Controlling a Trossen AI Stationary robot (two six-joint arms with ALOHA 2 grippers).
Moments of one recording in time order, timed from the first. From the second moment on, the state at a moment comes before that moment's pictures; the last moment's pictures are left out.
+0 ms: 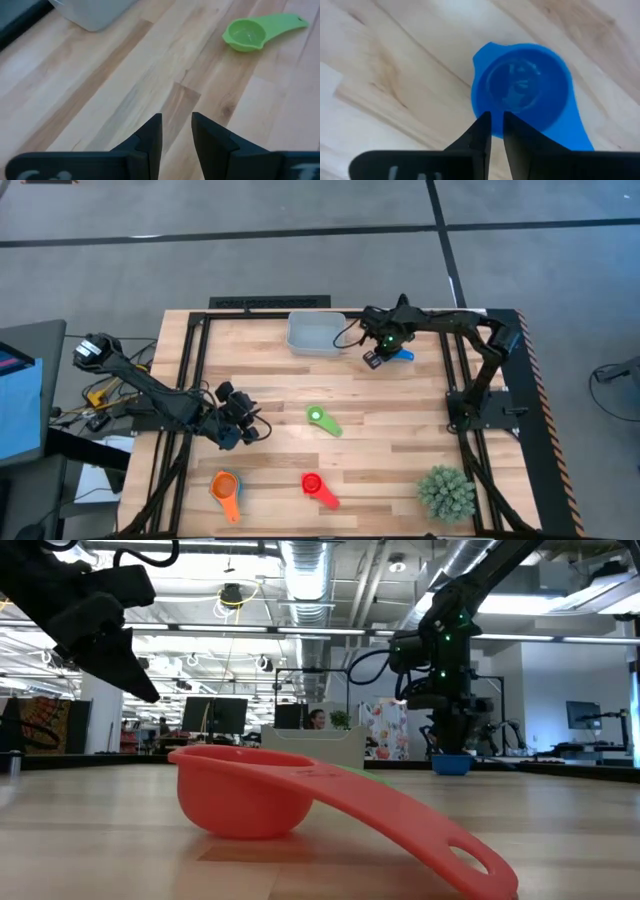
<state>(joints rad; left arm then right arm) -0.51 1.11 0.54 -0.41 -0.82 -0.79 -0.59 1.76 1.13 -0.87 0.08 0.33</state>
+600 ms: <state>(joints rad) -0.51 1.11 0.54 -0.40 -0.85 -0.80 -0.64 1.74 1.15 -0.81 0.27 0.21</state>
